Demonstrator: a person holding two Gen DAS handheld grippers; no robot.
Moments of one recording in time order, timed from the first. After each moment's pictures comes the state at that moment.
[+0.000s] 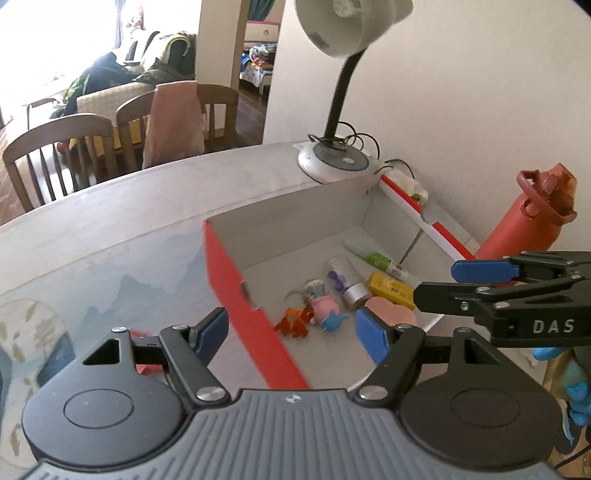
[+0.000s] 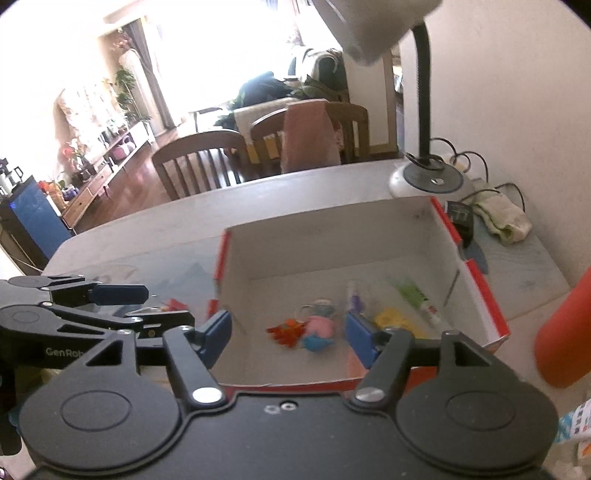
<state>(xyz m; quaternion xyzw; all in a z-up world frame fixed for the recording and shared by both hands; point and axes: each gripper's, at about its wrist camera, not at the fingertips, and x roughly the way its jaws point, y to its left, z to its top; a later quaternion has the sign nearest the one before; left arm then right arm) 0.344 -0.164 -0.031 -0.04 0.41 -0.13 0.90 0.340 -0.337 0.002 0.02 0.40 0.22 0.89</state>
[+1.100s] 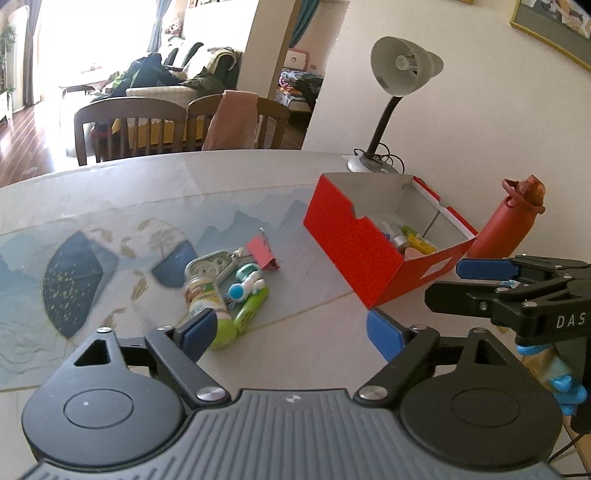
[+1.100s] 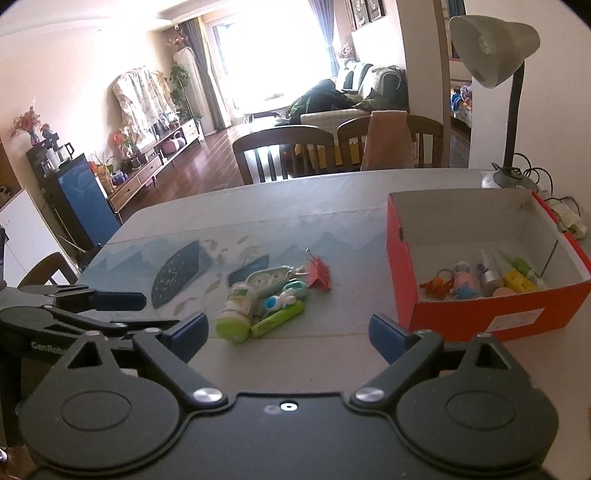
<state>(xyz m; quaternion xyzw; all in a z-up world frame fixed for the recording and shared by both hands) 0.166 0.002 -0.034 -0.10 0.37 -0.11 0.92 0.204 -0.206 -0.001 0.00 0.37 0.28 0.89</state>
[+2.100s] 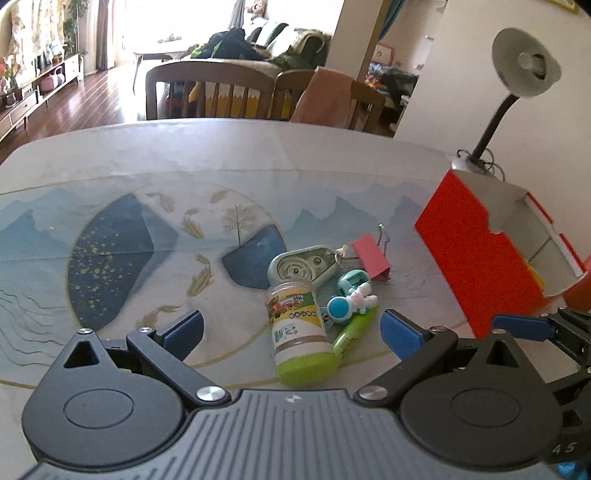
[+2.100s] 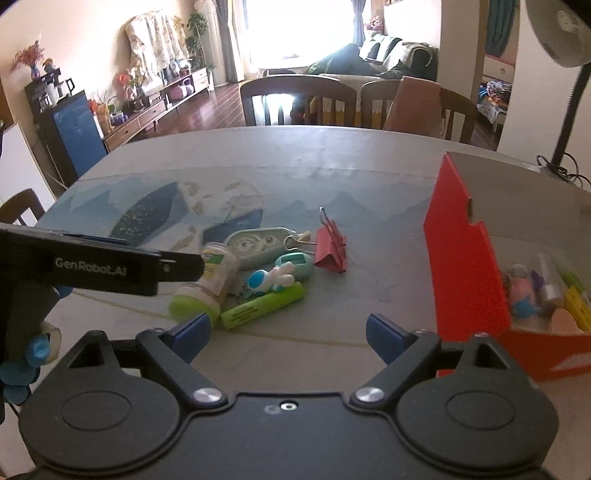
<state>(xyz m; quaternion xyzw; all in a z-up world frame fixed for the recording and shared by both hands) 0.250 0.036 -0.113 -0.12 0.41 0.02 0.90 0.266 -0.141 -0.088 -0.09 0.40 0.29 0.86</state>
